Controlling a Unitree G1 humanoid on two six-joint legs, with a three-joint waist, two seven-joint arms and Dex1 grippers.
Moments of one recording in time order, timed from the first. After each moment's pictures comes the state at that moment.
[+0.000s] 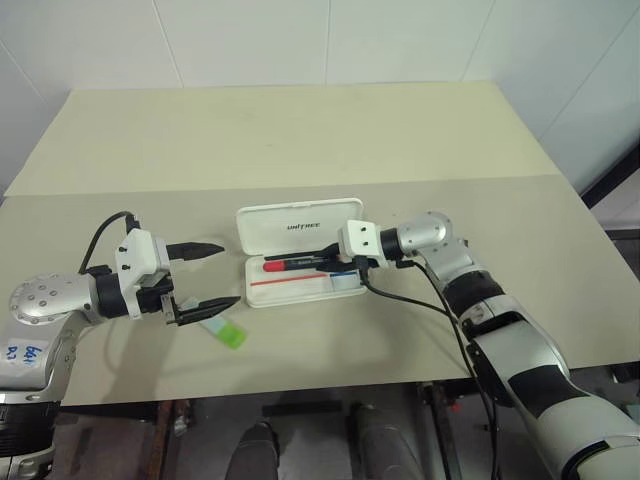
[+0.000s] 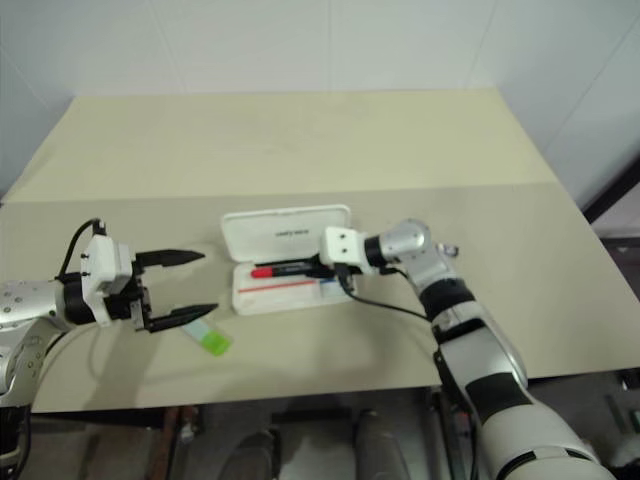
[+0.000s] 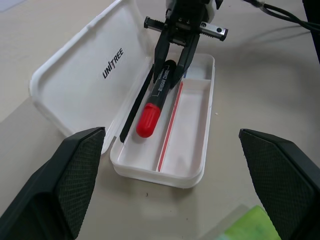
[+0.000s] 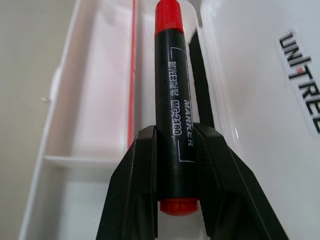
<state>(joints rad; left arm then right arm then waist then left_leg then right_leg) -0.18 0.84 0.25 -0.19 -0.48 0.25 -1.08 -1.03 -0.30 0.31 0.97 -0.08 -0.47 1.22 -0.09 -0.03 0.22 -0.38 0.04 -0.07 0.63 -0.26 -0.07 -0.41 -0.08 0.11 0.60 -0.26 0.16</state>
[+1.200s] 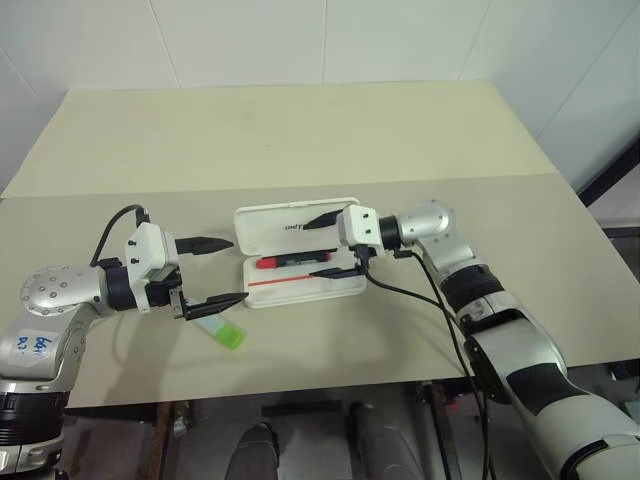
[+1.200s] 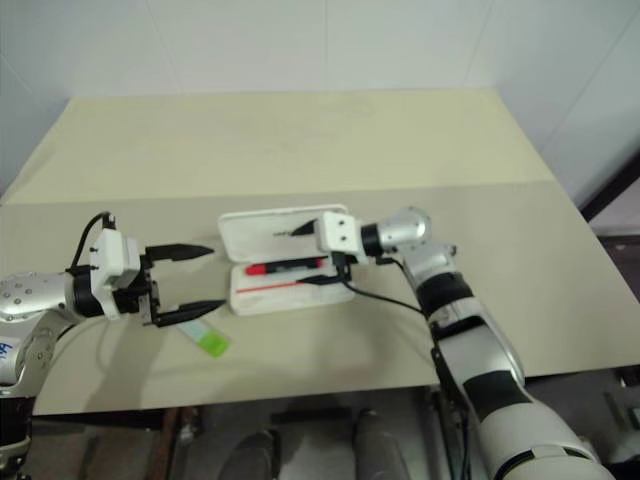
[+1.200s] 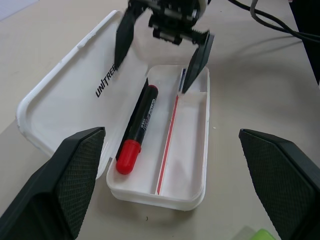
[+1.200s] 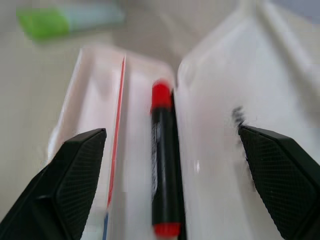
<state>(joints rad) -0.23 0.82 0.21 -0.17 -0.48 0.25 -1.09 -1.01 -0.29 0.24 0.74 0.07 -0.35 1.32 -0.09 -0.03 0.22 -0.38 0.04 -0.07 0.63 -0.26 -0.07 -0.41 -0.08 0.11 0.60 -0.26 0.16</state>
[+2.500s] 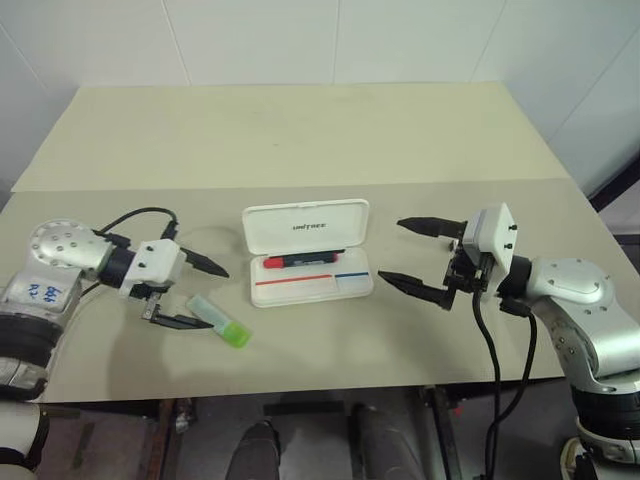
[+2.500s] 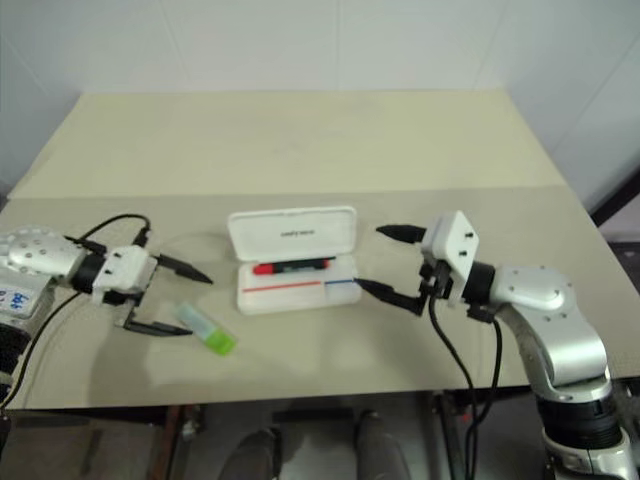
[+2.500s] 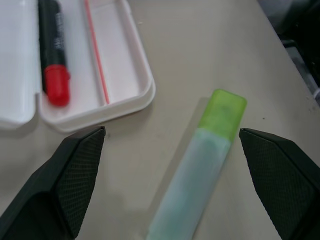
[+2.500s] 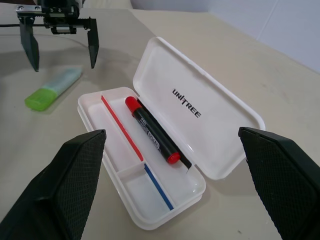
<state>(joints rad) -0.65 1.08 -0.37 0.41 -0.46 -0.28 -1.50 -0.31 -0.67 -0.11 -0.42 0.46 0.42 0.93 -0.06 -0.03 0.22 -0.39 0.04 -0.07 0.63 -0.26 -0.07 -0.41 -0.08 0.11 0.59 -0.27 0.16</state>
